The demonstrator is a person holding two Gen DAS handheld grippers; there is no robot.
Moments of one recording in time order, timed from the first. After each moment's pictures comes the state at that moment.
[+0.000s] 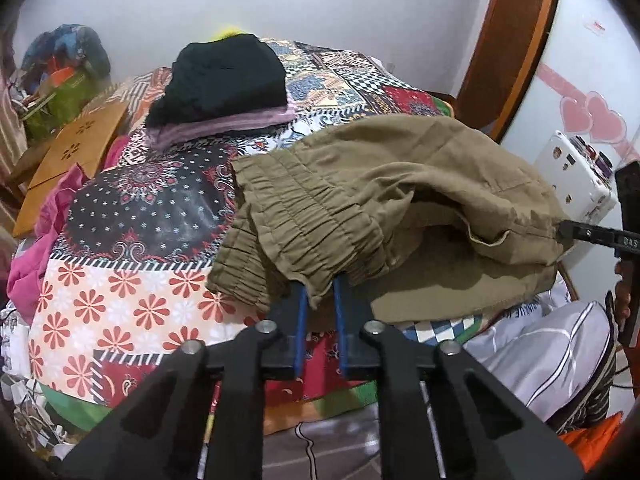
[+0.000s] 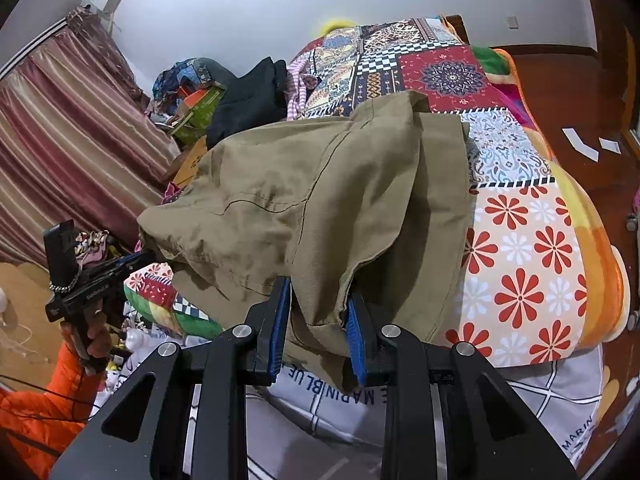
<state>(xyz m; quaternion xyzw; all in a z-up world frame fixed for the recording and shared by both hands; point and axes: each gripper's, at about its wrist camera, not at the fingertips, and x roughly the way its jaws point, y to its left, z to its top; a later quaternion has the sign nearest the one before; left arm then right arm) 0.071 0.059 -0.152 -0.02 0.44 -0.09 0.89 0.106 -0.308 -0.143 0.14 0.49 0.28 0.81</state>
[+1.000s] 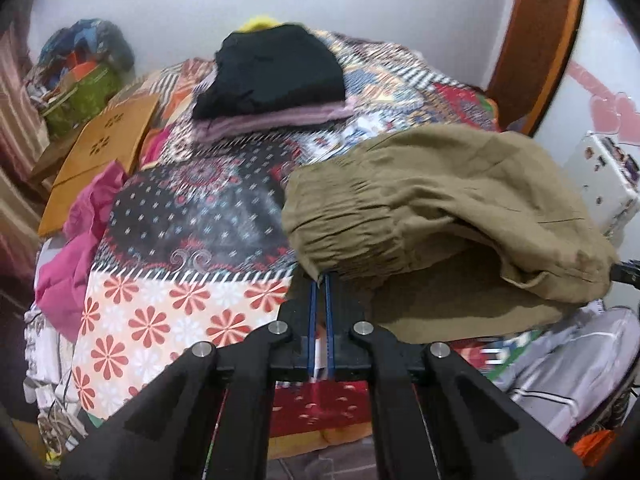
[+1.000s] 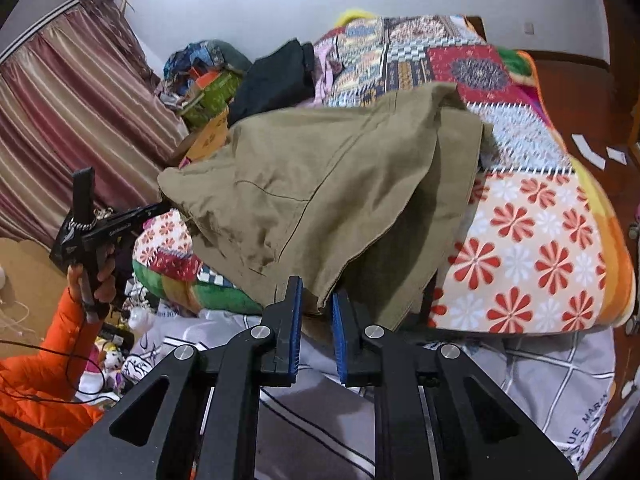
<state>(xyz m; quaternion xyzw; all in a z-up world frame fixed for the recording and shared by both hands) 0.102 0.125 -0.164 0.00 0.47 -0.04 0.88 0.080 -0.270 -0.149 0.11 0.51 0.30 0.80</state>
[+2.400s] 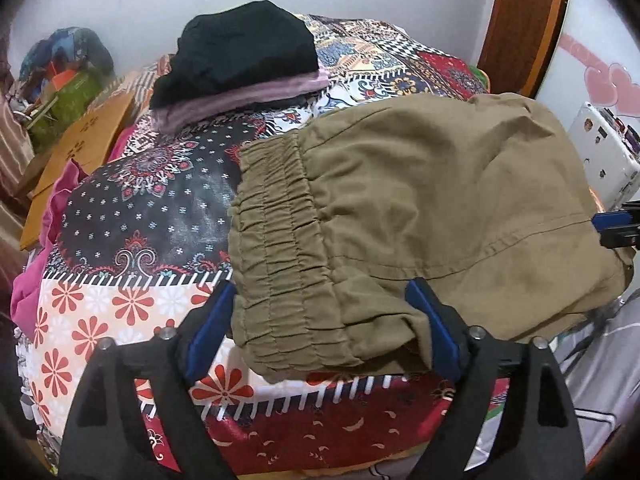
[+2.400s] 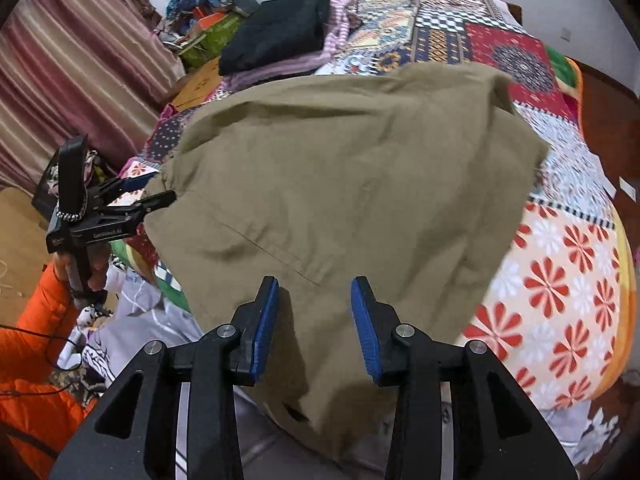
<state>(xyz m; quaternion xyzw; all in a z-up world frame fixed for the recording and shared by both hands) 0.119 0.089 -0.214 0.03 0.47 -0.06 0.88 0.136 -0.240 -0.173 0.02 0.57 0.32 0.76</state>
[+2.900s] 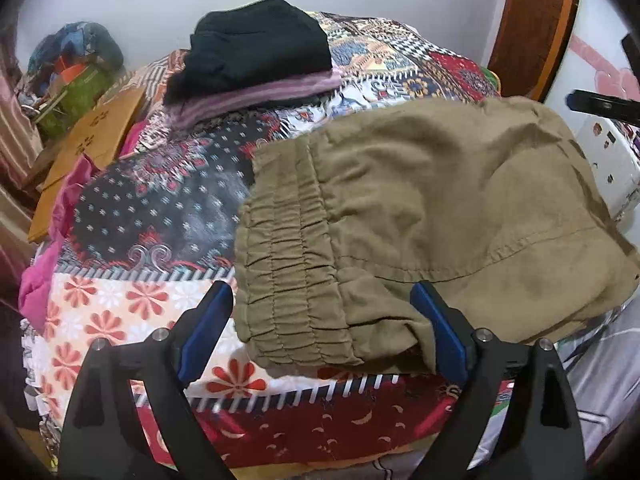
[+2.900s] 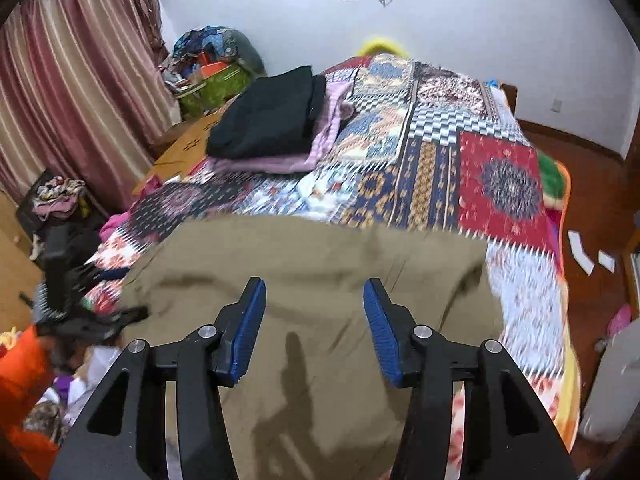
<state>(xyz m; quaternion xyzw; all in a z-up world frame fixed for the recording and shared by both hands) 0.120 0.094 -0.198 0.03 0.48 -0.04 0.88 0.228 -0.222 -0.123 0.00 0.45 0.31 0.83</state>
